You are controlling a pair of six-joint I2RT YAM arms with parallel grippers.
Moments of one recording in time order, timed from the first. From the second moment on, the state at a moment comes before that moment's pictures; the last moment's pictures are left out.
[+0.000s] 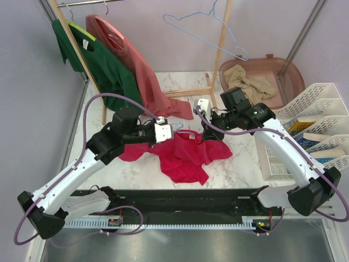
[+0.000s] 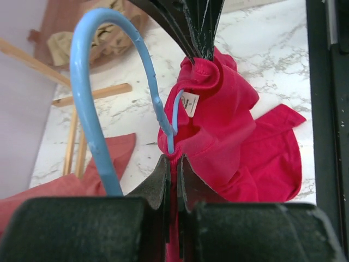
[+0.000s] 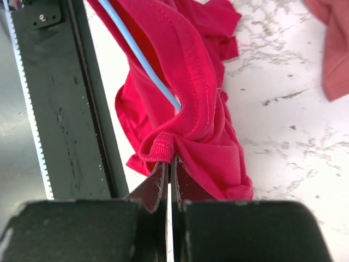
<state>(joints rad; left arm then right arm) -0.73 1.02 1.06 -0.46 0.52 0.67 0.54 1.32 1.35 -0.96 -0.65 -0.50</state>
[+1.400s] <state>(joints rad) -0.76 0.99 1.17 -0.39 0.47 0.46 0.56 1.34 1.66 -1.13 -0.40 -0.44</state>
